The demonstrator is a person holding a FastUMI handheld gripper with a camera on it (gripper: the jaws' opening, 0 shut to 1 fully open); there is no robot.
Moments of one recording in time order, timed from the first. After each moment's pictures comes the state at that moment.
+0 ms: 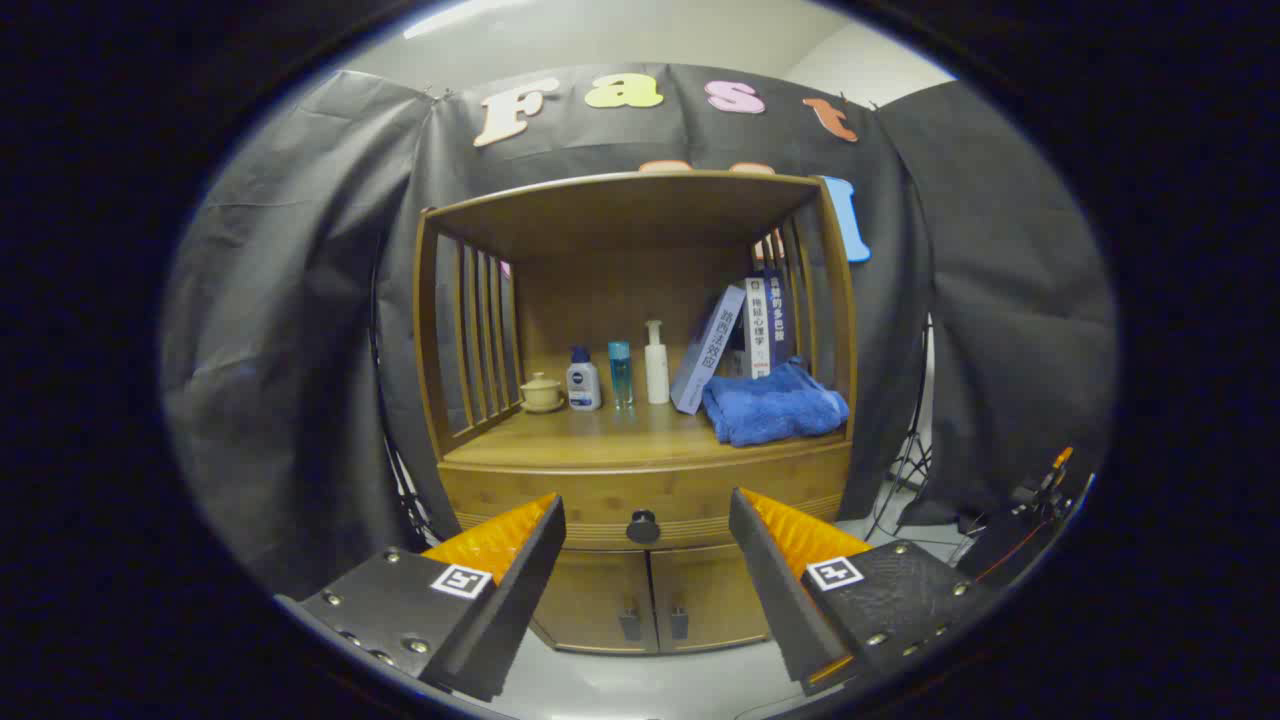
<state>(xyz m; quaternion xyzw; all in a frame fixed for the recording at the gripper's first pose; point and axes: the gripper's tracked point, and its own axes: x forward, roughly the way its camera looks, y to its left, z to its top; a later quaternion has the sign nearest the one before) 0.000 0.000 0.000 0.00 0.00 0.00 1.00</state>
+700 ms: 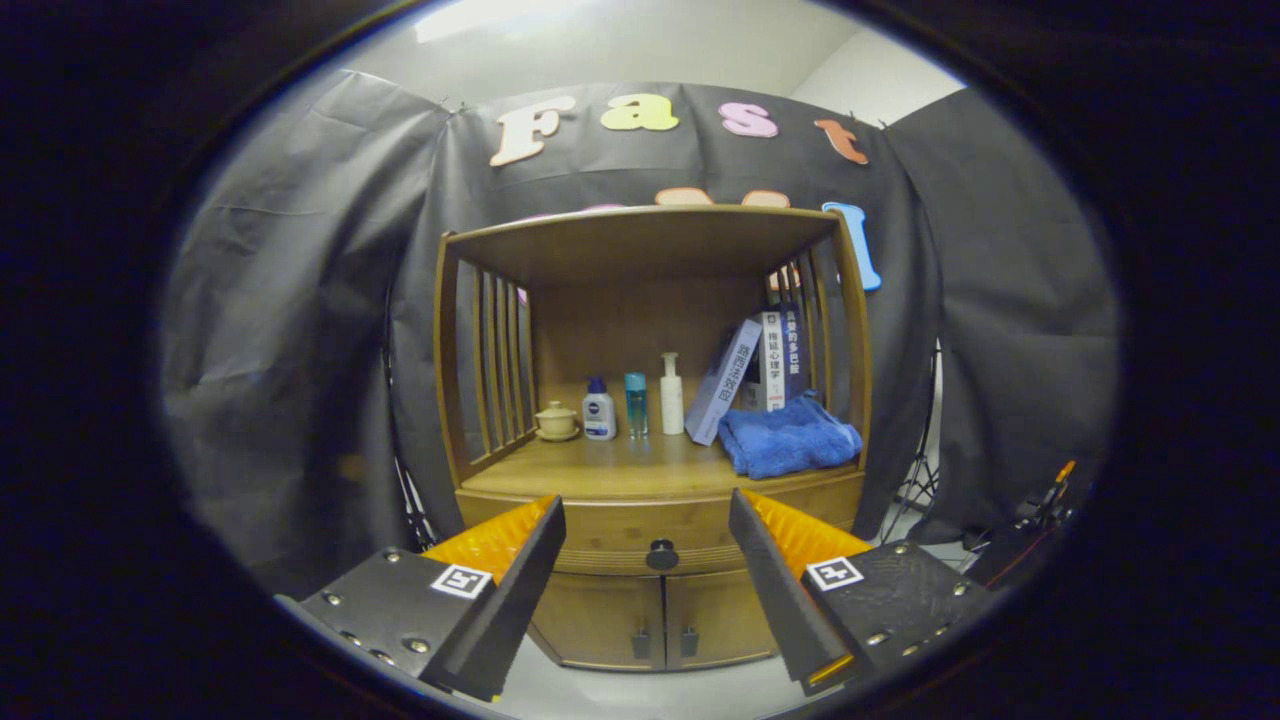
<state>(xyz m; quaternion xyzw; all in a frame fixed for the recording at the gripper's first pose) -0.010 0.023 0.038 -0.01 -0.05 0.01 1.00</state>
